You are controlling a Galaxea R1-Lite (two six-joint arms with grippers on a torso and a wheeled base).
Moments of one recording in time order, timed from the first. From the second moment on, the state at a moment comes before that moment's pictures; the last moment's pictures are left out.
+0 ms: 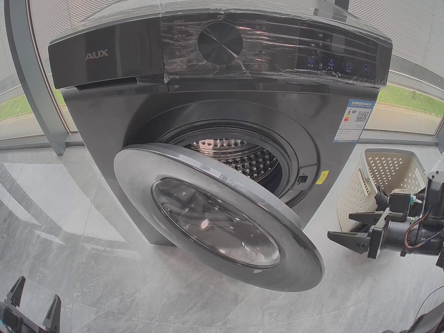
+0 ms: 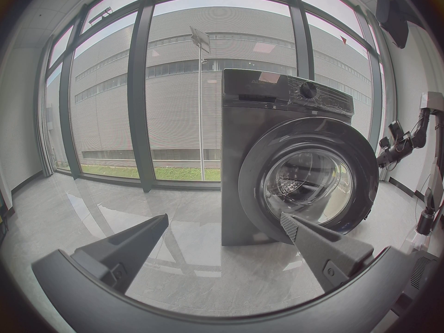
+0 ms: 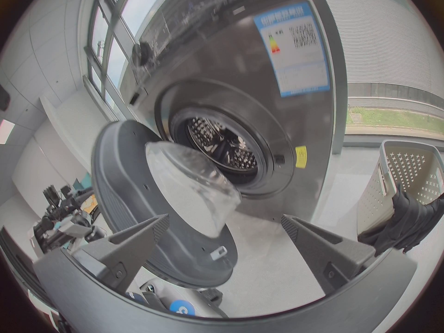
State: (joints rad) left arm 0.00 0.02 -0.02 0.00 -0.02 -0.01; right arm 0.34 1.36 -0.36 -0.64 0.36 0.12
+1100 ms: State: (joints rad) left arm 0.00 0.02 -0.02 0.00 -0.02 -0.01; right arm 0.46 1.54 -0.36 -0.74 0.24 0.16
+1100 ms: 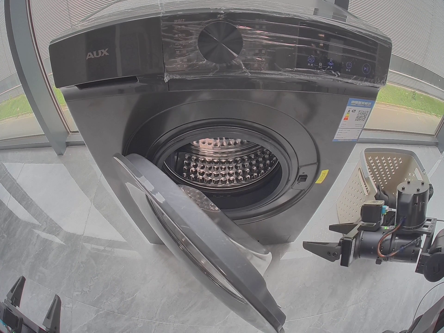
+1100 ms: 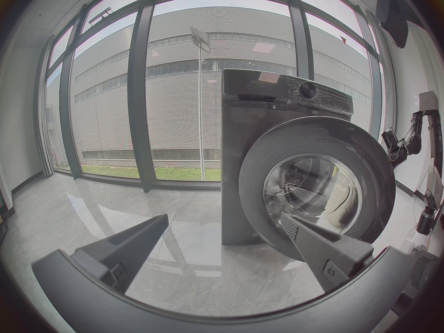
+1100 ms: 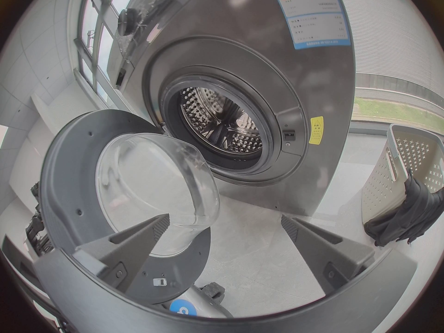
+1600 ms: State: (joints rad) left arm 0.00 0.02 -0.02 0.00 -0.02 -0.01; right arm 0.50 1.80 -0.45 -0.88 0.17 0.19
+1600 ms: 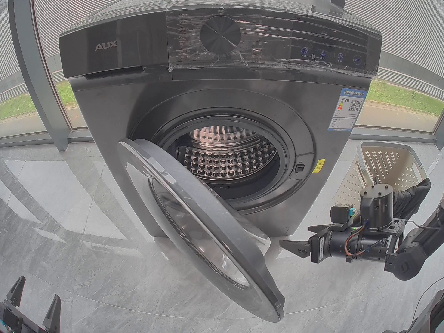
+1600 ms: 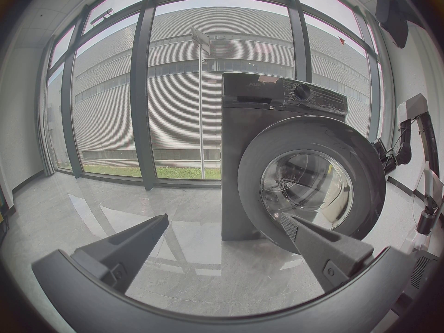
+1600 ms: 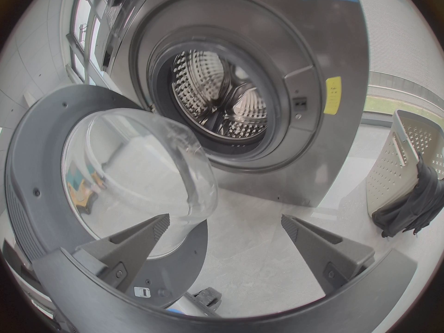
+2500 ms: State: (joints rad) left arm 0.00 0.02 -0.02 0.00 -0.02 -0.01; right arm 0.61 1.85 -0.36 -1.02 0.26 0.19
